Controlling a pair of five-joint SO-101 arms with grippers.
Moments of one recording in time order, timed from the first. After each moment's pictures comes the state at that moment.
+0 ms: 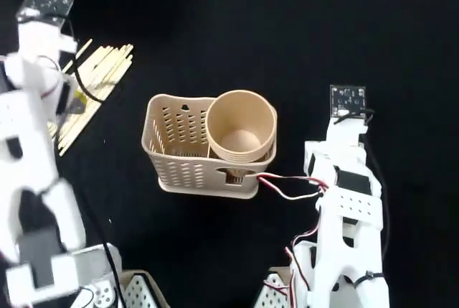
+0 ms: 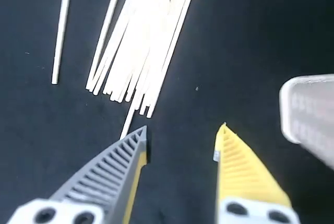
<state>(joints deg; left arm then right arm) -21.8 -8.5 -18.4 100.4 -31.2 14.5 -44.8 71.0 35.2 12.1</state>
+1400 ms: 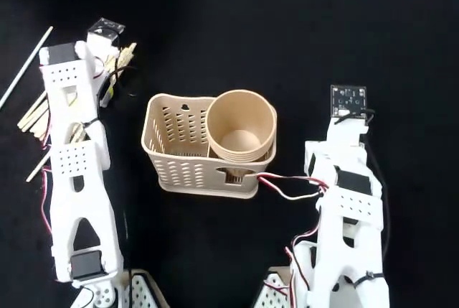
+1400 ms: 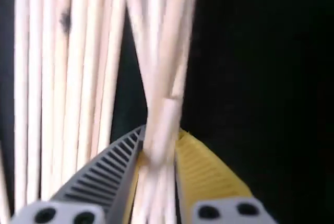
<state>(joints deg) -18.6 79.1 -92.0 101.0 -34.3 14.6 -44.8 71.0 35.2 12.1</state>
